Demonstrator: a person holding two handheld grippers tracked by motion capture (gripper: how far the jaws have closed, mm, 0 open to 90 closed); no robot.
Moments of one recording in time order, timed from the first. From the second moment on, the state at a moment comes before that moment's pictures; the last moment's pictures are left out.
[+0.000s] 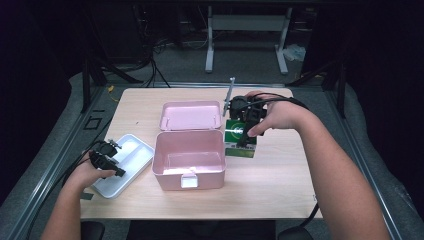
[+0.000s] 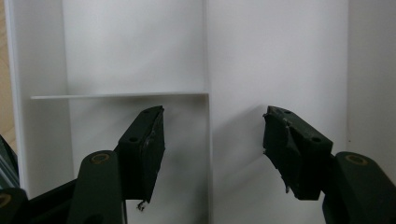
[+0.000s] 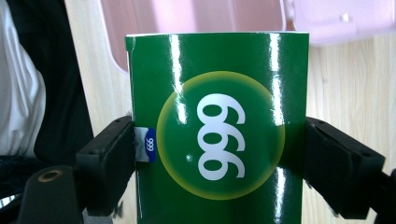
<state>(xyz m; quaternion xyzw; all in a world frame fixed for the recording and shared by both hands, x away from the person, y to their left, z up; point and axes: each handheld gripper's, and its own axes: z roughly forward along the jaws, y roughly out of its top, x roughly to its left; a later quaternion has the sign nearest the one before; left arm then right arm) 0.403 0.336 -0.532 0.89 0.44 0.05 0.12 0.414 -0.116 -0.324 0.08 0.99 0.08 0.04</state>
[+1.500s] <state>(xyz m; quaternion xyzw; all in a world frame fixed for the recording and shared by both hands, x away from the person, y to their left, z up) 0.404 0.336 -0.532 0.89 0.44 0.05 0.12 0.415 -0.027 -0.342 0.01 0.99 0.10 0.02</state>
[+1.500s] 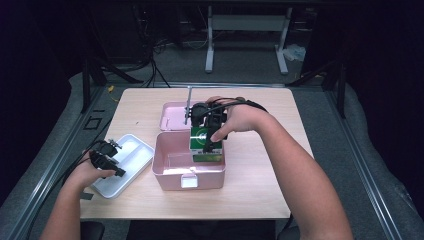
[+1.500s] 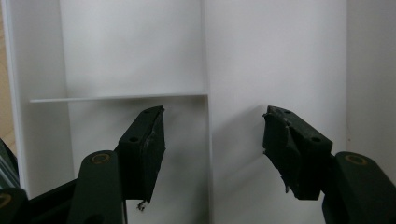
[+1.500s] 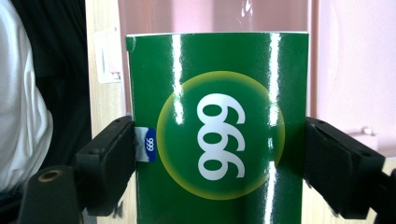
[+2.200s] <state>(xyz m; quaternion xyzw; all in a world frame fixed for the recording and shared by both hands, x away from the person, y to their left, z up) 0.404 0.336 -0.532 0.89 0.44 0.05 0.12 0.424 -0.027 -0.385 0.02 1.00 0.09 0.02</state>
